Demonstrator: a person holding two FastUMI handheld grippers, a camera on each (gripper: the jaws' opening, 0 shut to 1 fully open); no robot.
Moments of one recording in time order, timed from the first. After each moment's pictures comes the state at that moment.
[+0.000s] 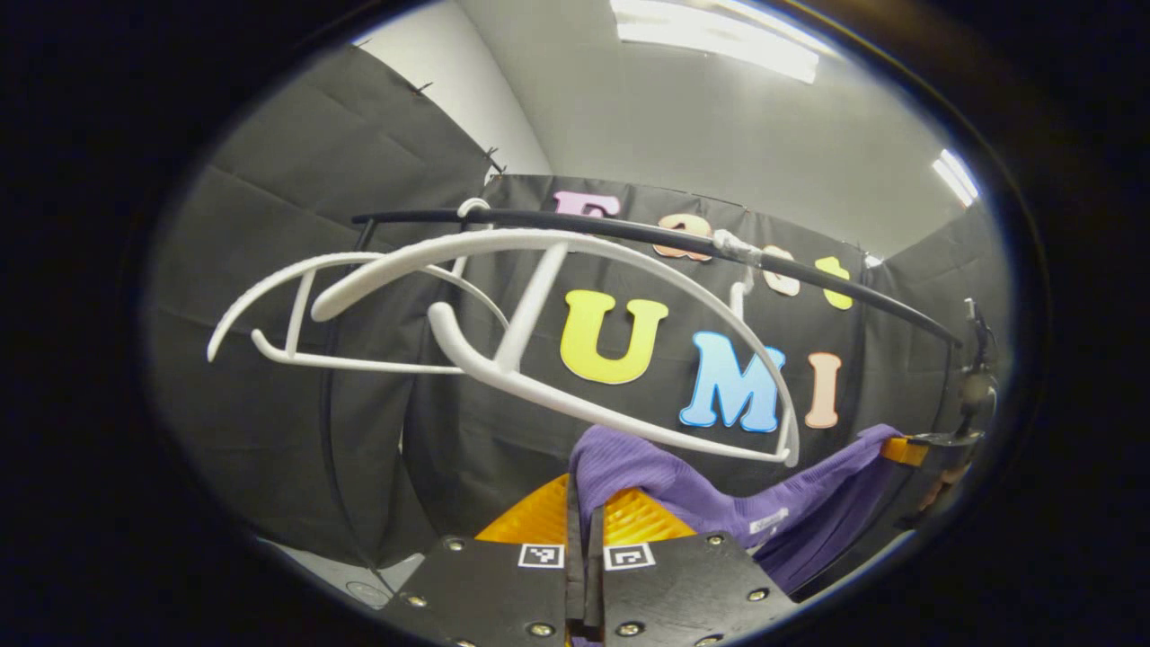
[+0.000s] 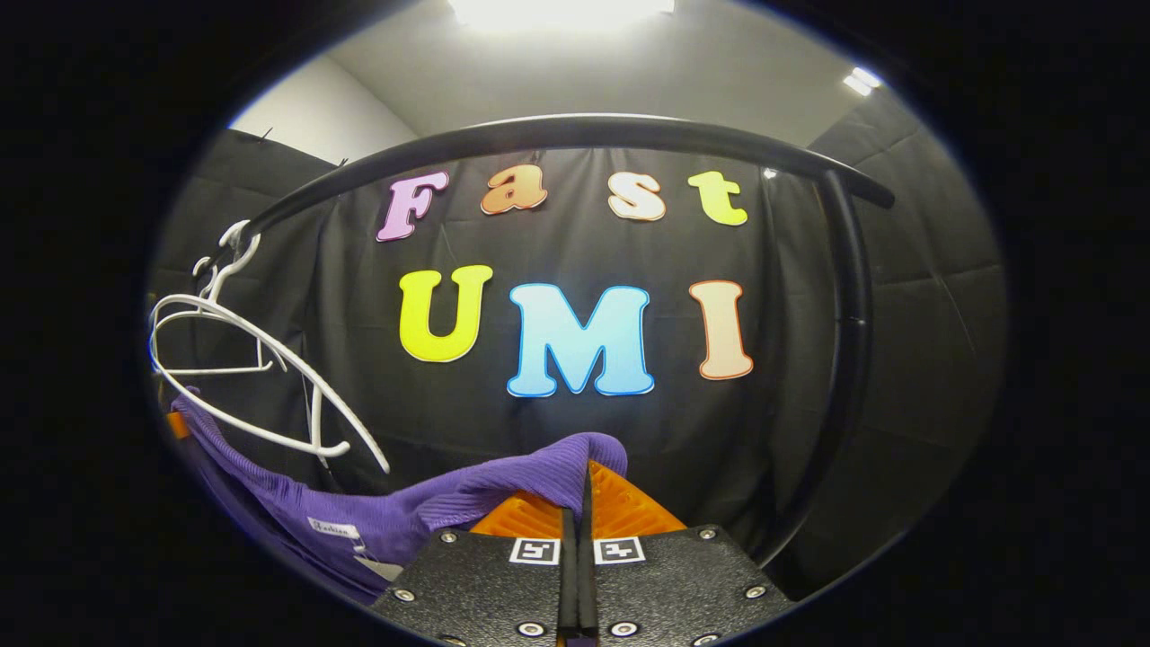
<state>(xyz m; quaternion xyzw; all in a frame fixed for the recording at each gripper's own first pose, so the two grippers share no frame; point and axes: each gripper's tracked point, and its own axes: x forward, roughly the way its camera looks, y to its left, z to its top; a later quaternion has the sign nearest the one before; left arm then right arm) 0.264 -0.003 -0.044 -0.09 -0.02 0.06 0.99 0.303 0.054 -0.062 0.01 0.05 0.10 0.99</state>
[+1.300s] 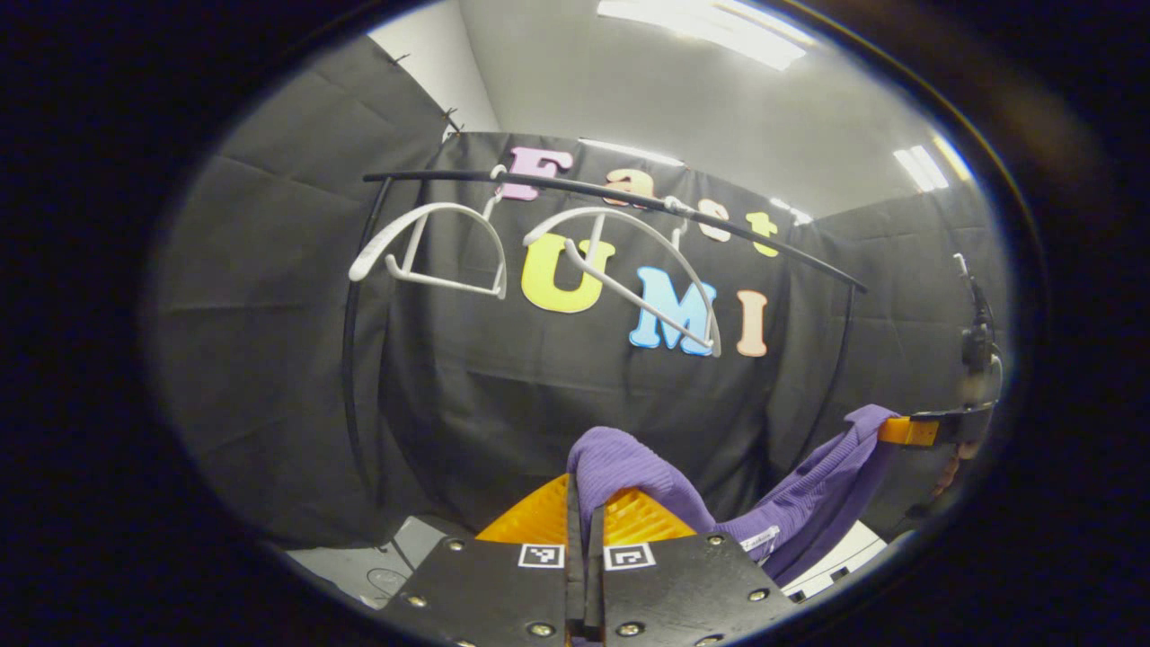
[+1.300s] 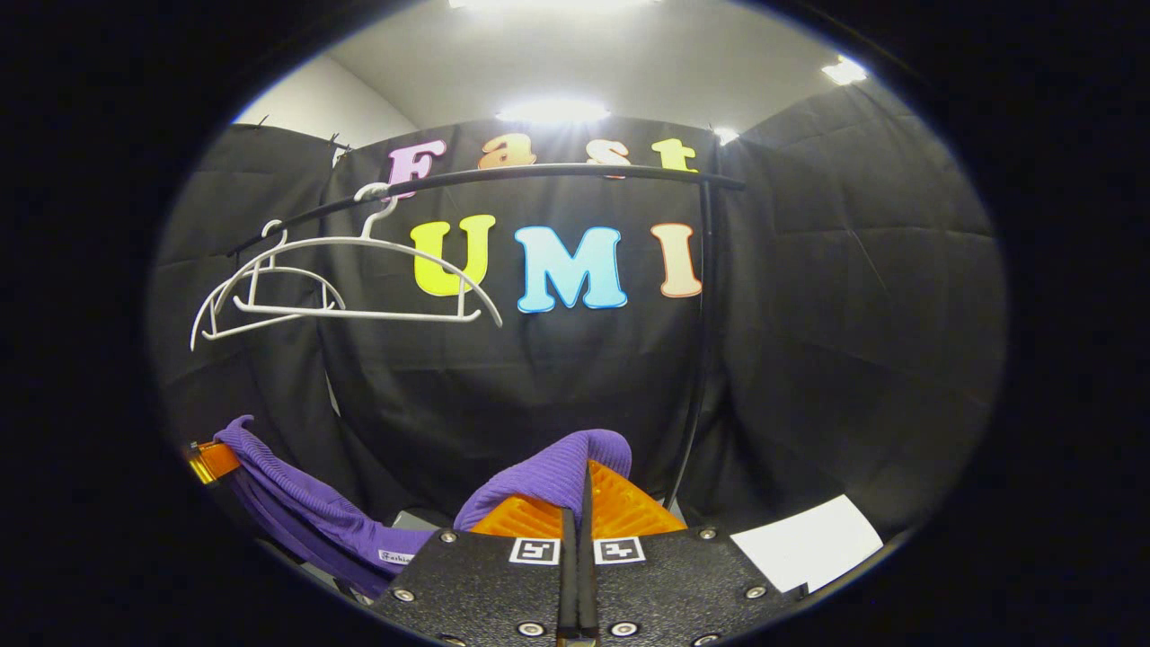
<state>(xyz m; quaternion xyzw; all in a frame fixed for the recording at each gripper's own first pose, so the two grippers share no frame) 0.104 0.032 -0.119 -0.07 0.09 -0.08 0.99 0.044 0.095 -0.117 0.03 0.17 0.03 0.98</state>
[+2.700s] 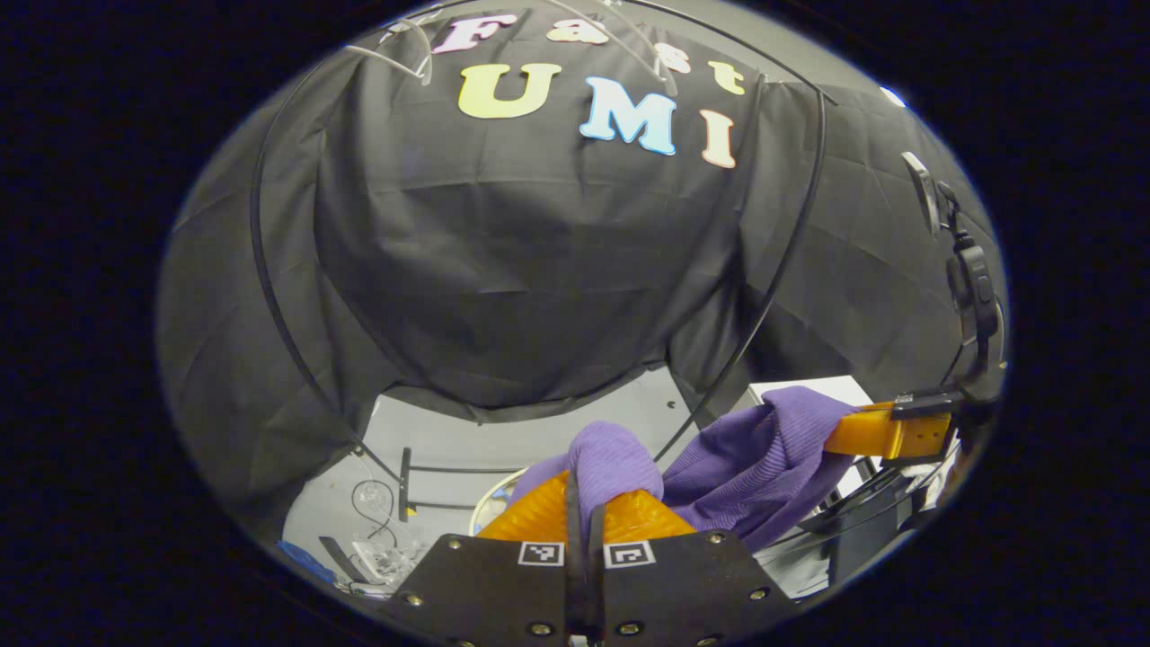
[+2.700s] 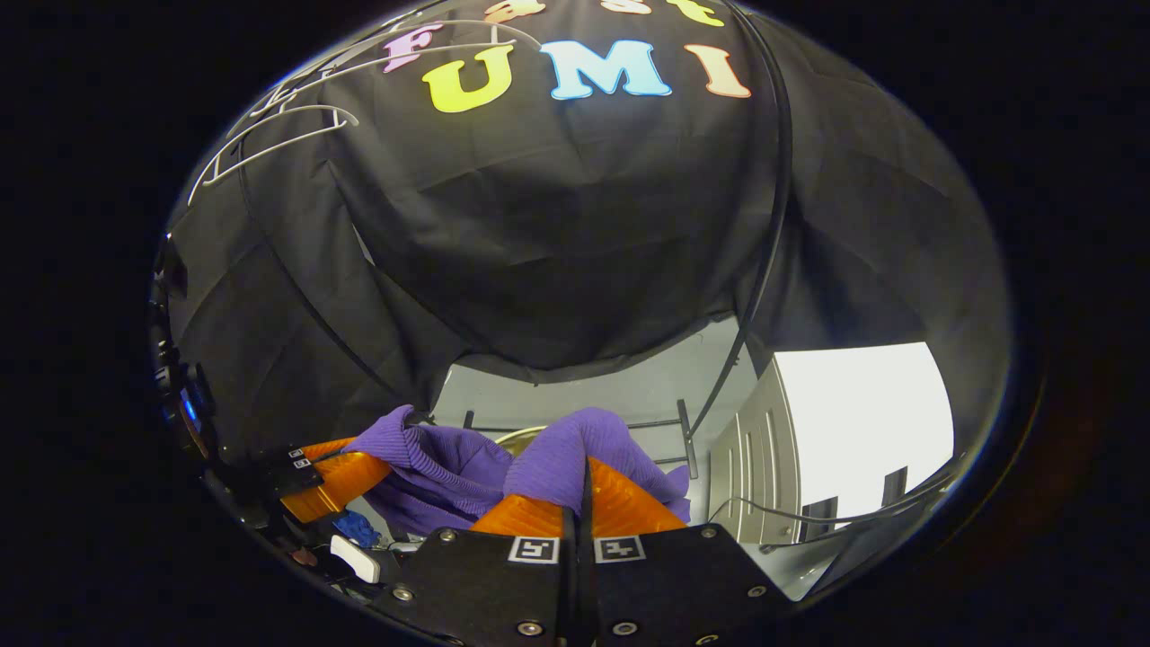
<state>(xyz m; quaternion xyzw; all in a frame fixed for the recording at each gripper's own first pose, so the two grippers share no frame) 0.072 -0.039 -0.373 -0.02 0.35 -0.15 0.92 -0.054 0.172 -0.366 0.07 0.45 0.11 0.89</state>
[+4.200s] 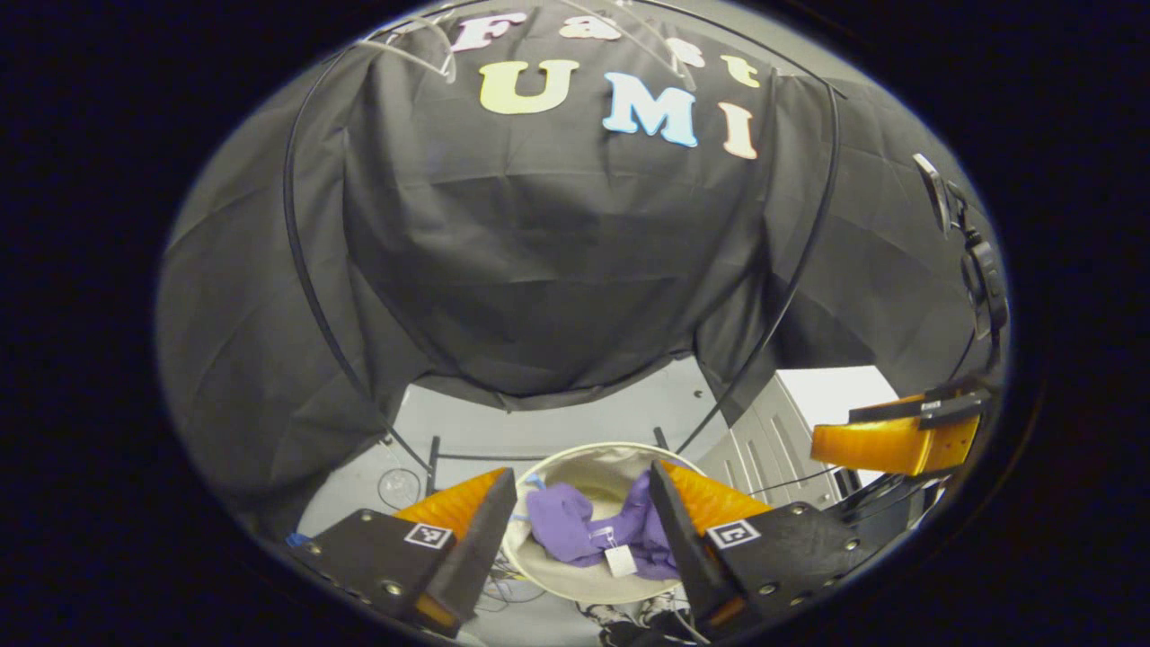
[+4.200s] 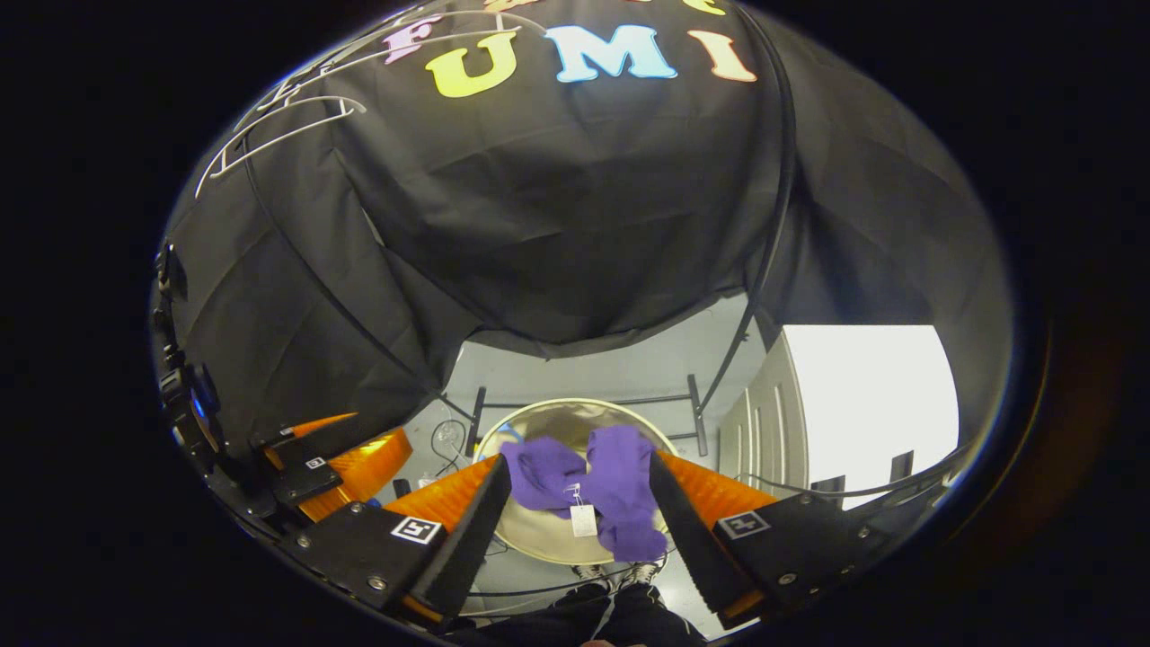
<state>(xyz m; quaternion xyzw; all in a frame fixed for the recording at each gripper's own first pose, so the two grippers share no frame) 0.056 0.007 -0.354 0.03 0.34 -0.10 0.93 -0.070 0.161 -0.346 0.06 0.47 0.12 0.87</state>
